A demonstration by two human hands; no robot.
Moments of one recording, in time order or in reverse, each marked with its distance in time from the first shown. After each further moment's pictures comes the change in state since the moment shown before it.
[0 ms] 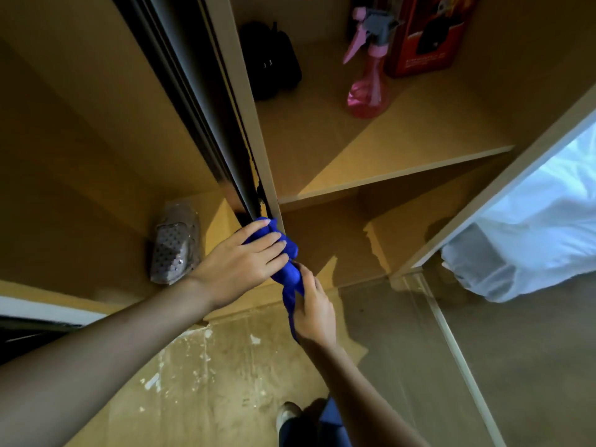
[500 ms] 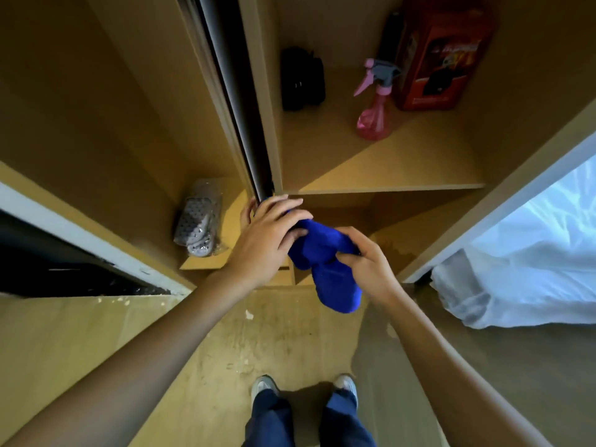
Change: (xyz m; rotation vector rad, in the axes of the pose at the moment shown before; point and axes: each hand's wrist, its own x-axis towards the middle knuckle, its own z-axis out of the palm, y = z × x) left_hand 0.045 0.064 -0.114 -0.665 0.157 -0.857; right_hand -0.010 -0.056 -0.204 0.382 -0.343 -0.095
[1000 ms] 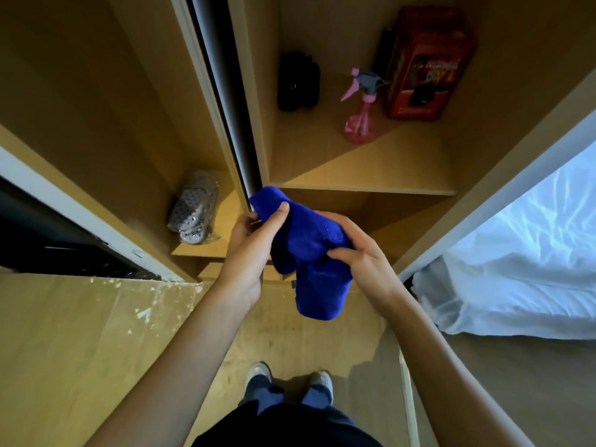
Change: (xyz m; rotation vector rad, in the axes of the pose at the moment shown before) left_hand -0.025 0.103 -0.020 -1.343 0.333 -0.963; right_hand -0.054 -0.056 -0.044 0.113 -0.184 -0.029
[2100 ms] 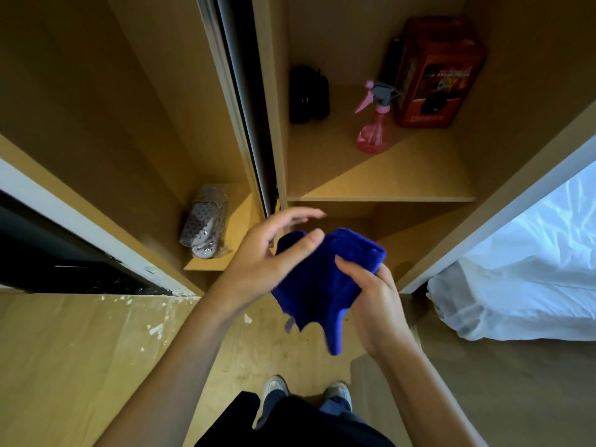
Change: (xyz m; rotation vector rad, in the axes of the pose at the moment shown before) left_hand -0.002 0.049 -0.038 0.616 -0.525 0.460; right_hand -0.013 -0.018 0.067 0.601 0.277 0.116
